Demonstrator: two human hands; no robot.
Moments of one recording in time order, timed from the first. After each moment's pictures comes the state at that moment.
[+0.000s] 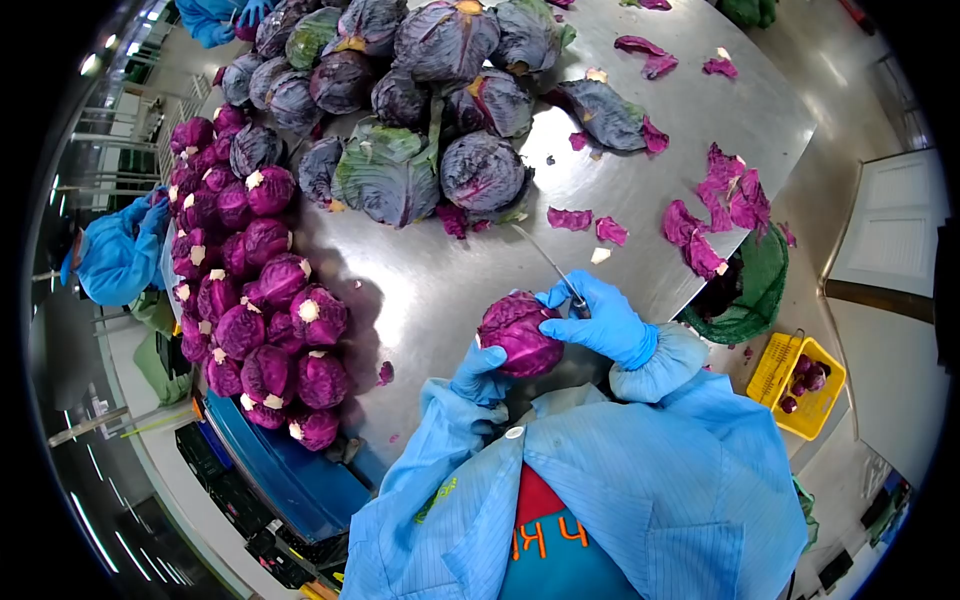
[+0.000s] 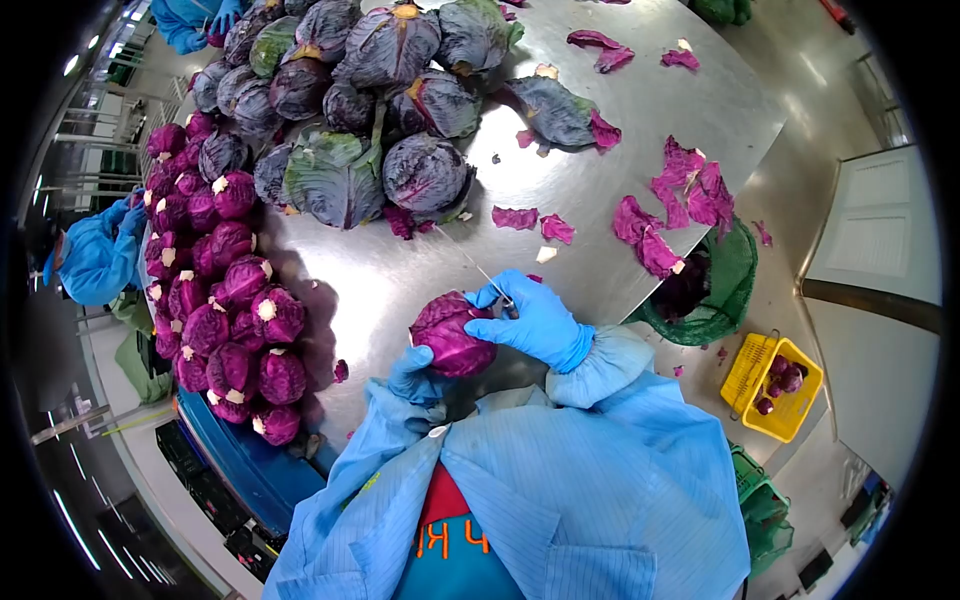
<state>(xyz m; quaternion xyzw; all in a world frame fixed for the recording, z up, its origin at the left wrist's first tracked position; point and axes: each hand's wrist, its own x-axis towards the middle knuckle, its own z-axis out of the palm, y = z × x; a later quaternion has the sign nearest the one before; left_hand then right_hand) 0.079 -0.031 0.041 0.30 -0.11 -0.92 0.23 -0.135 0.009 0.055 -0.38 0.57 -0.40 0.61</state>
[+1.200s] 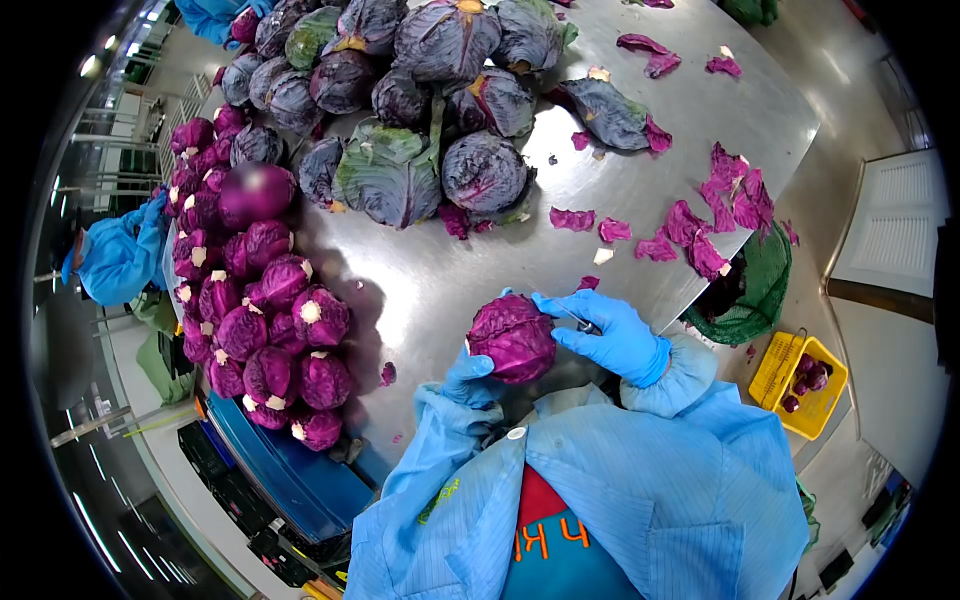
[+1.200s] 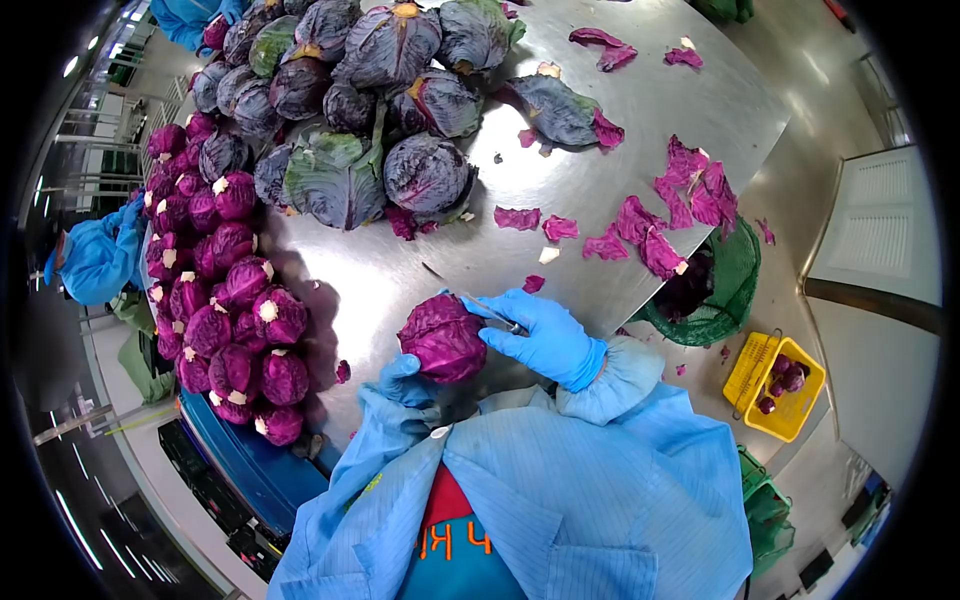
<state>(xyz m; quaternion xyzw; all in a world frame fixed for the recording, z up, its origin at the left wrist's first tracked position) 0.081 -0.035 0.058 0.30 -0.13 -0.91 0.26 -0.133 0.025 0.052 -0.48 0.53 -0.45 0.54</state>
